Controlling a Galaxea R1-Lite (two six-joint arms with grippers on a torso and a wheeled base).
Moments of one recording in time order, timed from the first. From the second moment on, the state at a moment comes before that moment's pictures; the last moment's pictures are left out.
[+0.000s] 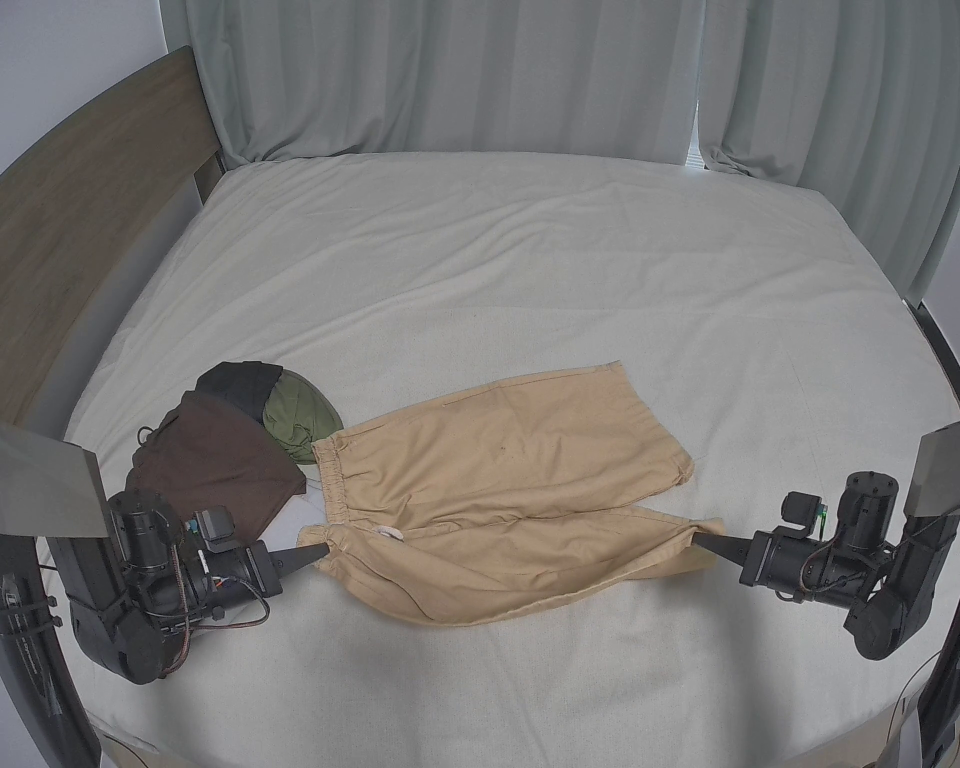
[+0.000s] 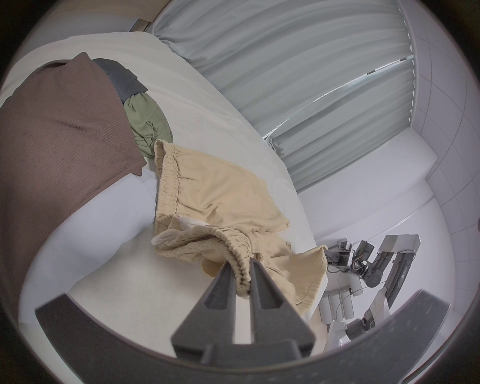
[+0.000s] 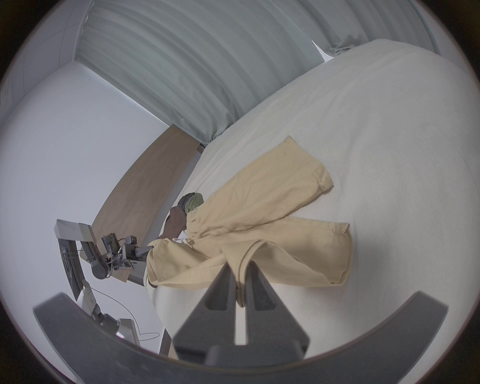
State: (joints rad) left arm -0.08 2.16 -0.25 -1.55 -0.69 -0.54; right arm 0.14 2.09 -0.20 -1.54 0.57 0.45
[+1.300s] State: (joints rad) left arm -0.10 2.11 -0.38 -1.55 -0.55 -0.69; right arm 0.14 1.97 -0.38 -1.54 0.56 0.63
